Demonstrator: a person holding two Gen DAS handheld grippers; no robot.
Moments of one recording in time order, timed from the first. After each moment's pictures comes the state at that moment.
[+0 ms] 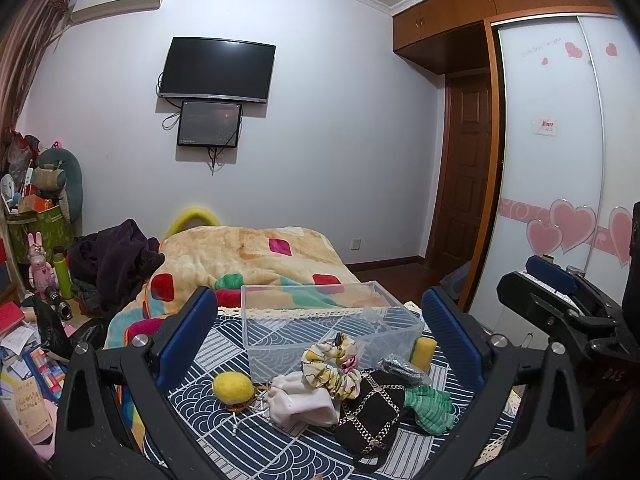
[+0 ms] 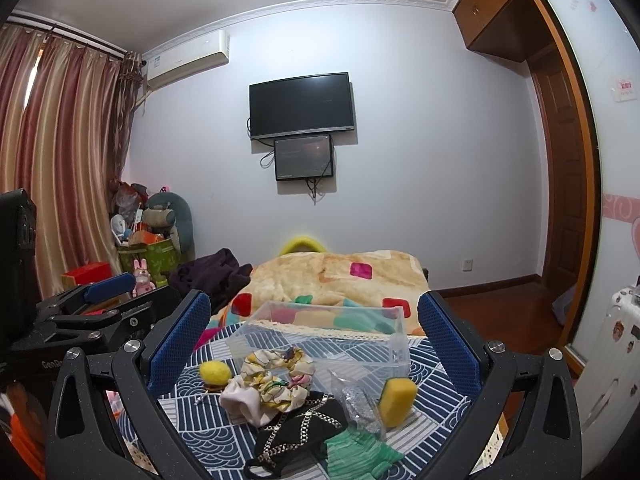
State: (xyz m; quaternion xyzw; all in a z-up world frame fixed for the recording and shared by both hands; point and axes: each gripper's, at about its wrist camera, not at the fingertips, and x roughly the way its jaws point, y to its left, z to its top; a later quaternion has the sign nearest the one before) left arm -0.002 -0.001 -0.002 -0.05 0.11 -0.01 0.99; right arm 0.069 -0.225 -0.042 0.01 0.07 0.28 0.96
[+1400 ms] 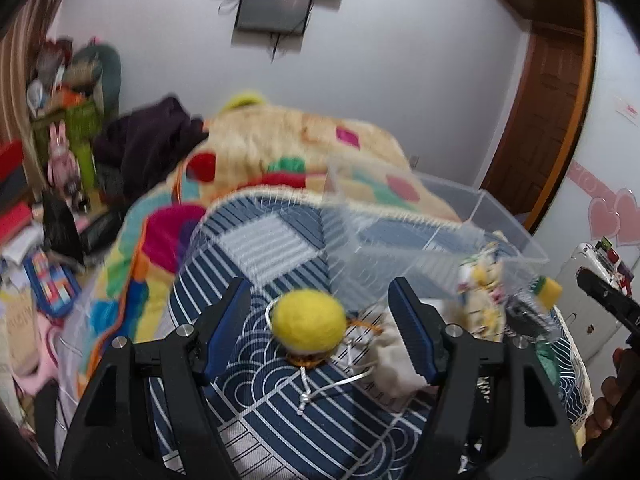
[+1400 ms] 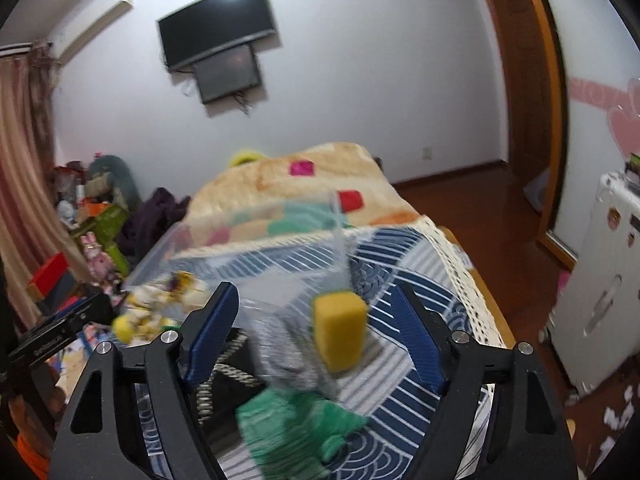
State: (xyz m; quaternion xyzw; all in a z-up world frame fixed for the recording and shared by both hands) left arm 0.096 0.084 -0.118 -0.14 0.30 0.08 0.94; right arm 0.163 -0.249 -0.119 0.06 0.27 0.19 0.94
